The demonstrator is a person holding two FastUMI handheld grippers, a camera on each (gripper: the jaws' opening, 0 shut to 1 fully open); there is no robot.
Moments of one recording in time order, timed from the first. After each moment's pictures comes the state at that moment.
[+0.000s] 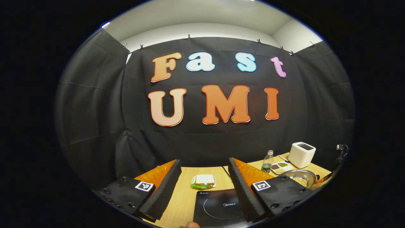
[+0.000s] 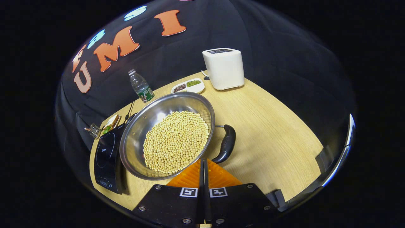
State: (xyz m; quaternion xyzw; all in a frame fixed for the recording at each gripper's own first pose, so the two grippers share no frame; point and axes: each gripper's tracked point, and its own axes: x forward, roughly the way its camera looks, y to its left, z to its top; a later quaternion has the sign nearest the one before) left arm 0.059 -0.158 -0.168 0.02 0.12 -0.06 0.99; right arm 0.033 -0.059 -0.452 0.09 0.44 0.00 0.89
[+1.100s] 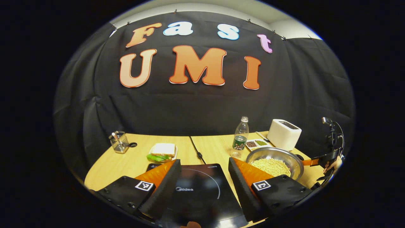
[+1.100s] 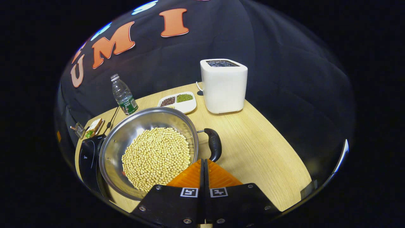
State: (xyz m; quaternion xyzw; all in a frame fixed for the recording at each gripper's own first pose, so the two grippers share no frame) left arm 0.047 -0.295 -0.329 -0.03 0.25 -0.15 0.96; right arm 0.129 -0.082 -0.460 0.02 0.41 -0.02 0.91
